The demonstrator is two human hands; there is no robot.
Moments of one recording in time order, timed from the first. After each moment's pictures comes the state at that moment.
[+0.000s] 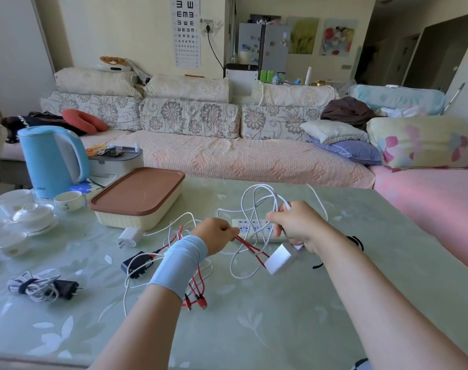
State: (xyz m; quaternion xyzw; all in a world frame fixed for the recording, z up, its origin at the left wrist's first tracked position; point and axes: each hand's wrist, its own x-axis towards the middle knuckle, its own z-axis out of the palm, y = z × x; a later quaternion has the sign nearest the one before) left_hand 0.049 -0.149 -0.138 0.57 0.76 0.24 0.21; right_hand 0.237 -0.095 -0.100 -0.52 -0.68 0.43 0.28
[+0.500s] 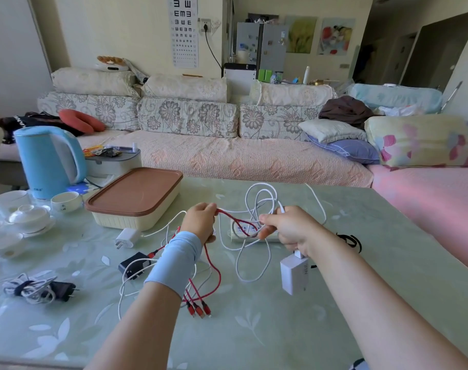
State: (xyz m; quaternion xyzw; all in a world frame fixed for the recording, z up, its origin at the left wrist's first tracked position) left_hand 0.041 -0.134 -0.138 0.35 0.68 0.56 0.32; right_hand 0.231 -0.098 -0.105 -0.52 -0.63 0.51 0.26
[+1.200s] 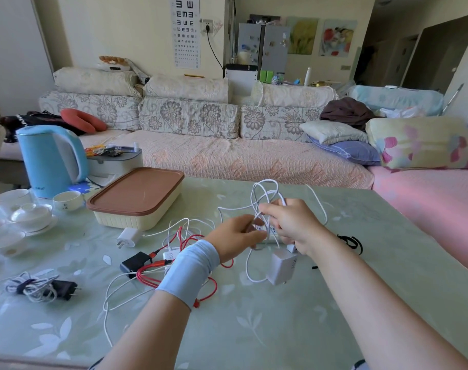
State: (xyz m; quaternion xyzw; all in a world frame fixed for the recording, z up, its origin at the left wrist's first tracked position) left_hand 0.077 -0.151 -0.139 0.64 0.57 0.37 0.35; right_hand 0.225 -0.099 -0.103 -0.46 -0.62 0.52 0.37
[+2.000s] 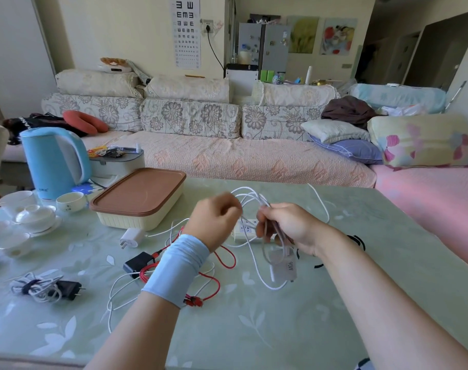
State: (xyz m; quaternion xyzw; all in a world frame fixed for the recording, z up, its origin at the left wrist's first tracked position) left_hand 0.061 -0.174 -0.108 0.61 0.62 0.49 0.11; right_hand 0.226 -0.107 -0.098 -0.38 -0.70 0.55 0.24
